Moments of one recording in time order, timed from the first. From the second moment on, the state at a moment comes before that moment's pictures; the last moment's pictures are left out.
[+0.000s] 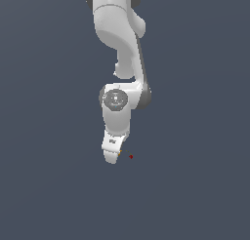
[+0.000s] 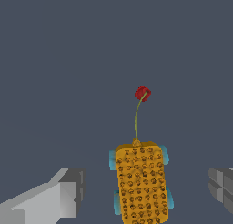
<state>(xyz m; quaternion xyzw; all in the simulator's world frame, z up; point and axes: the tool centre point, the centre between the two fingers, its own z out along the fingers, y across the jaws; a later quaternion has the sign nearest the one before) 0.052 -0.027 0.076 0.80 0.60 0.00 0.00</state>
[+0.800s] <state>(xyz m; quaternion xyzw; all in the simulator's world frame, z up) 0.054 -0.032 0.063 0.77 0.64 0.00 0.00</state>
